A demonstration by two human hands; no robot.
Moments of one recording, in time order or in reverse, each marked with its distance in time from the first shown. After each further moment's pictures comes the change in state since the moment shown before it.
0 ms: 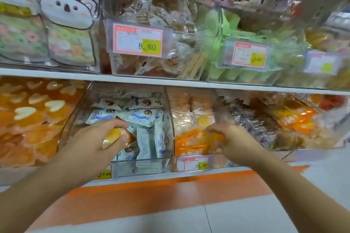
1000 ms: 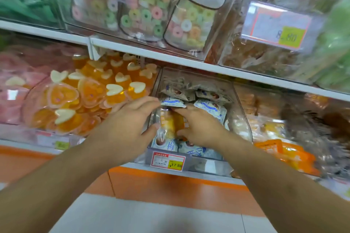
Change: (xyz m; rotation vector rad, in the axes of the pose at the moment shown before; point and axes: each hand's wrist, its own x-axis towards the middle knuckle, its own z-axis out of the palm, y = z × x) left_hand -0.011 -0.097 -0.042 0.193 0.043 0.039; right_hand 0.130 -0.206 0.116 -0.069 -0.166 -0.335
